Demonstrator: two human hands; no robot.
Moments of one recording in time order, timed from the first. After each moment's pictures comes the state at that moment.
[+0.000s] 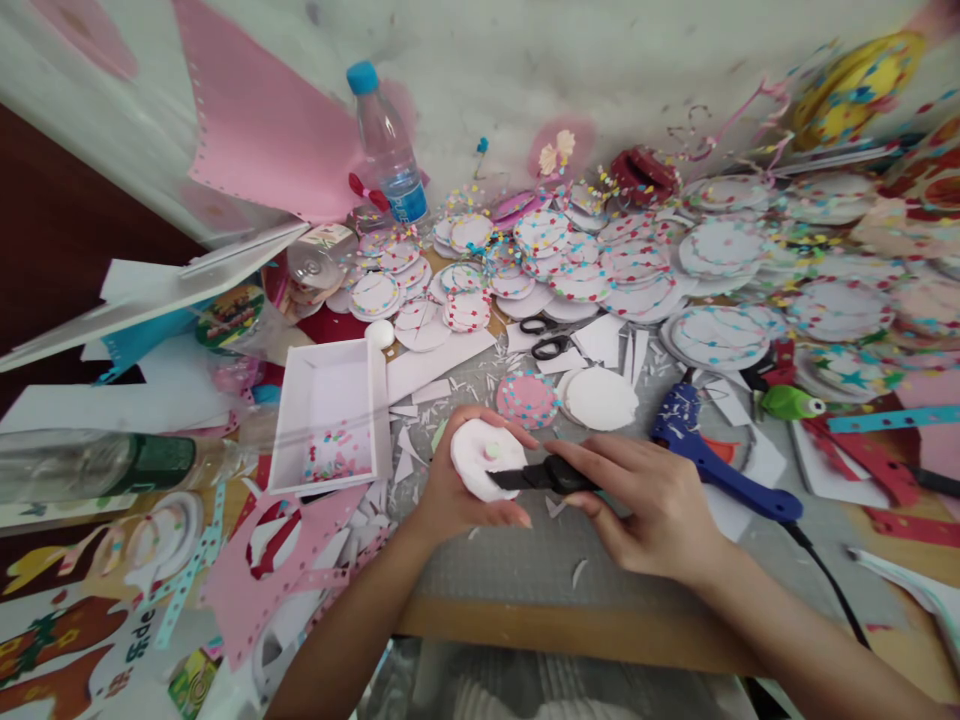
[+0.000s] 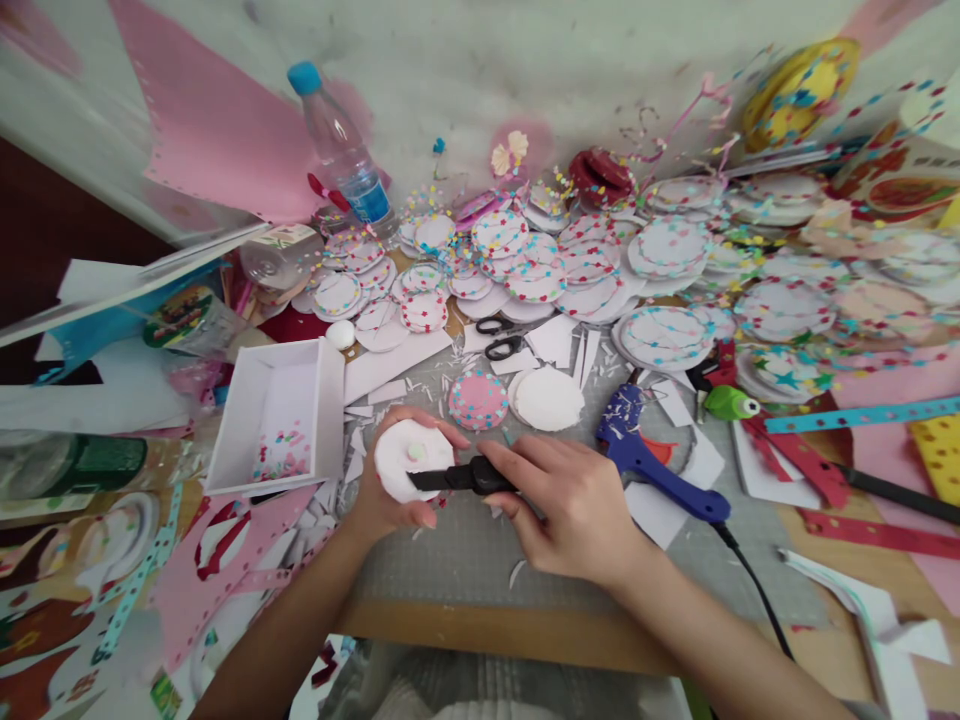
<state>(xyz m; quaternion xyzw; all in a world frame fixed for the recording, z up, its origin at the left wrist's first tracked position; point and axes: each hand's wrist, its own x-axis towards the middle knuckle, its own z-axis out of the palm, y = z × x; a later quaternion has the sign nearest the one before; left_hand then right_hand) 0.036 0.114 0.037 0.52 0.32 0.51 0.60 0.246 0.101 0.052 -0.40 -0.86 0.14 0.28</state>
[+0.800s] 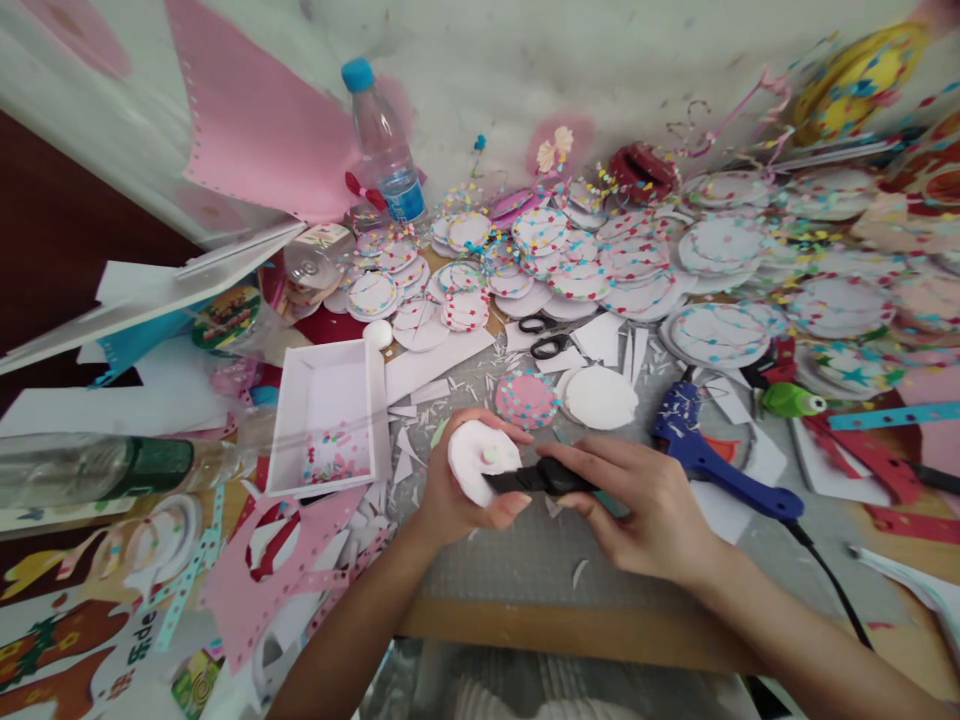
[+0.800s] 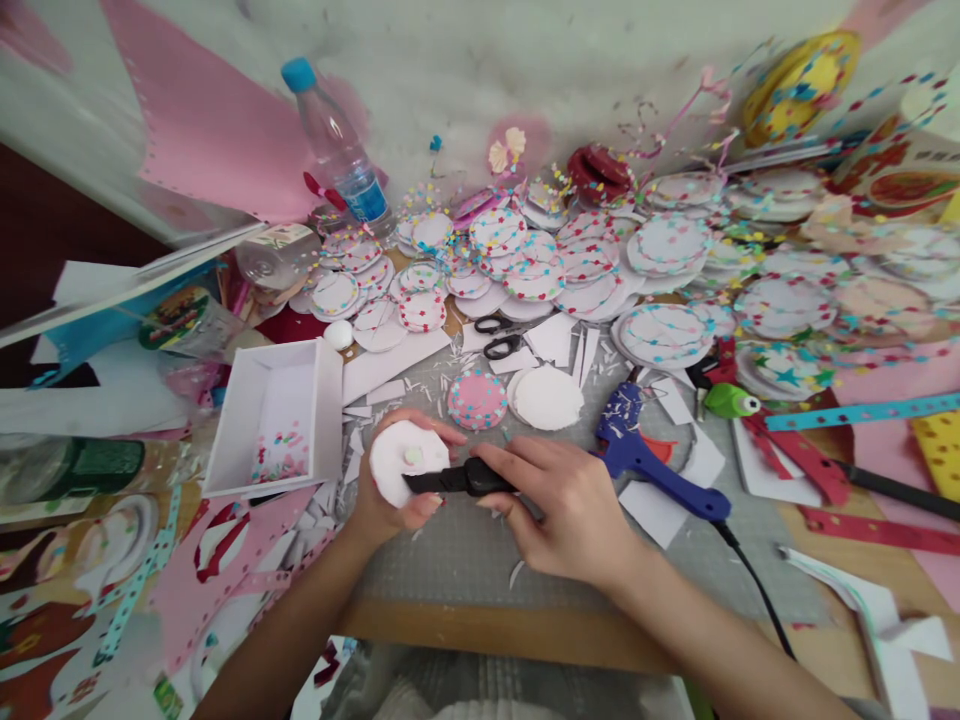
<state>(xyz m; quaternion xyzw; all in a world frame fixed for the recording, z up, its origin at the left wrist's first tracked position) 0.036 0.107 0.034 0.55 0.36 0.51 0.56 0.243 0.098 0.047 -0.41 -0.84 0.20 0.29</state>
